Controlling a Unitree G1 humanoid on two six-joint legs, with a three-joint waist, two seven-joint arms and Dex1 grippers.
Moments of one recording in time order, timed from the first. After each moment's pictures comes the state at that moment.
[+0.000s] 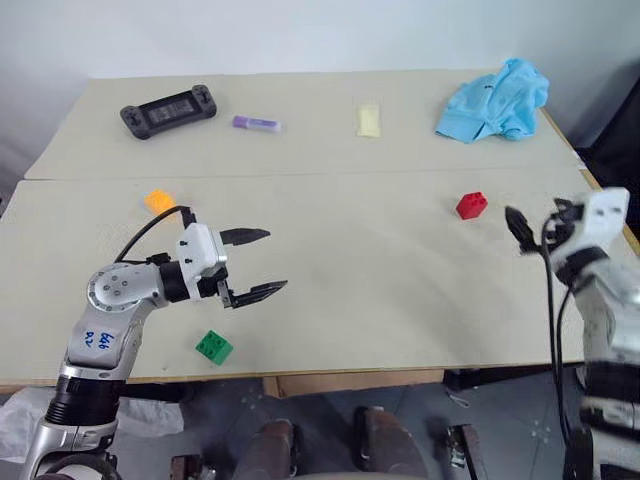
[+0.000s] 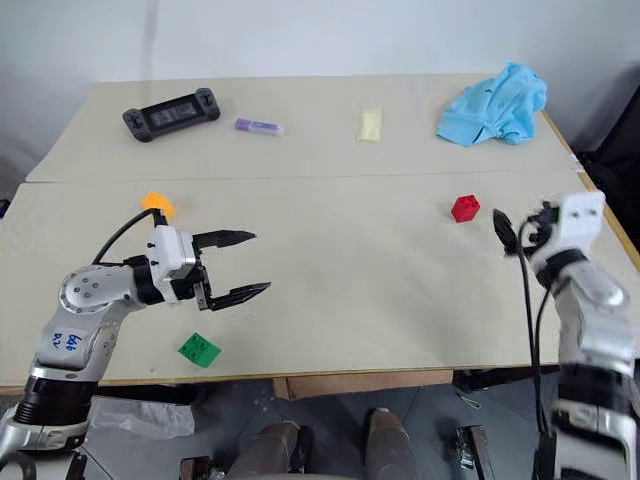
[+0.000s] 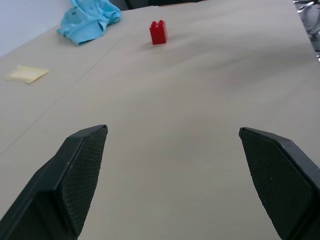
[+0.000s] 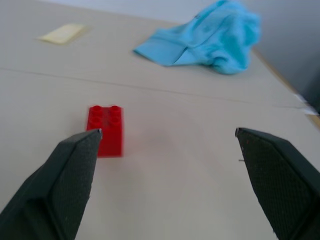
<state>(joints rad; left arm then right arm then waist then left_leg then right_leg) -0.30 0.65 0.06 -0.14 -0.37 0.11 -0.95 -0.47 -0.62 -0.35 0.30 0.30 0.27 0.44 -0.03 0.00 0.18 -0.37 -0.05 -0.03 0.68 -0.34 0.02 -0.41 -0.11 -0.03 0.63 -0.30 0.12</state>
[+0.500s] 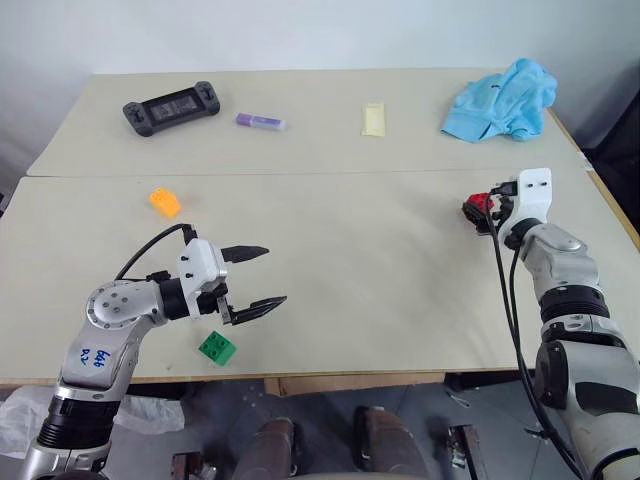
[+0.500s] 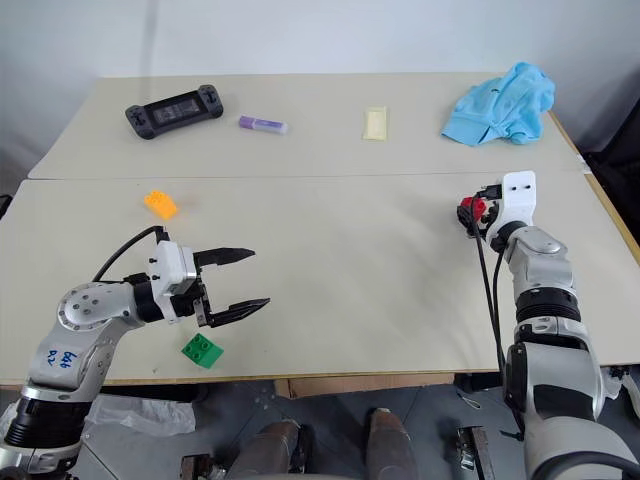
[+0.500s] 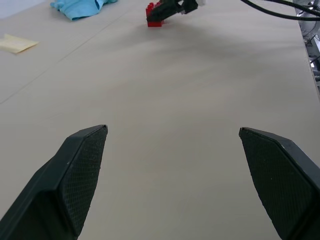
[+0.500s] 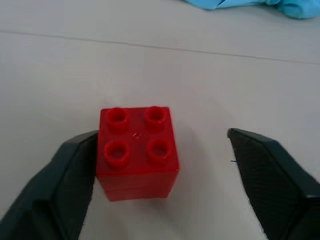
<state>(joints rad) -0.20 0.66 0.07 -0.25 -0.39 0.21 -0.93 -0.87 -0.57 -0.20 0.97 0.16 0.15 0.44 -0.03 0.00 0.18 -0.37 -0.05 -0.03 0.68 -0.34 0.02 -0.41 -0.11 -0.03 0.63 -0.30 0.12</state>
